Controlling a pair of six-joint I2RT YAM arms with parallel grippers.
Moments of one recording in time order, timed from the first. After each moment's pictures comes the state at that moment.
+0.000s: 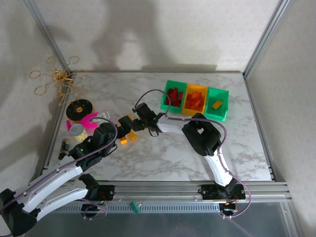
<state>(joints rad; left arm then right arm) -0.69 0.79 0.64 -0.36 -0.46 -0.97 0.89 2.19 1.48 -0.14 0.03 0.28</state>
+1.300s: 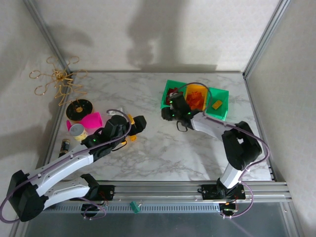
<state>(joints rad) -0.71 1.03 0.73 -0.24 -0.24 -0.86 0.61 1.68 1.08 -0.16 0.04 0.43</state>
